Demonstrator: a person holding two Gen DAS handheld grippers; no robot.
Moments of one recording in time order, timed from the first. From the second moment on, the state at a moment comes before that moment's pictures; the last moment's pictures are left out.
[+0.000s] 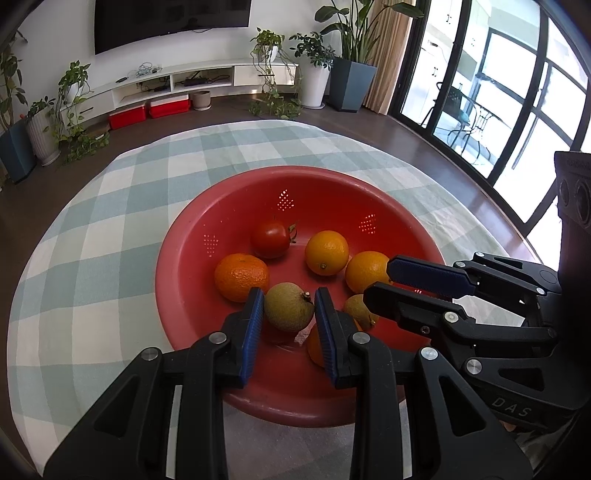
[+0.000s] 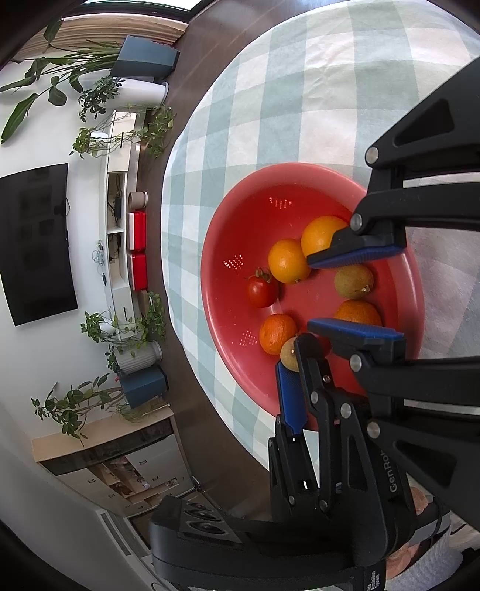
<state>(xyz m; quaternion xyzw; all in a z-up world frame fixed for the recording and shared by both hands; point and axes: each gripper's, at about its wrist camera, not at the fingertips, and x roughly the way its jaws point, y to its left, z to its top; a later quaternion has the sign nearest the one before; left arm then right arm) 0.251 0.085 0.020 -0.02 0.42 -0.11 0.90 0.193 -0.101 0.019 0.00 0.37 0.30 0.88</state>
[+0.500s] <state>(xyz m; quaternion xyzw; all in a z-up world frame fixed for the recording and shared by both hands) 0.239 0.091 0.035 -0.03 0.40 -0.10 0.91 0.184 -0.110 0.026 0.00 0.35 0.30 0.89</state>
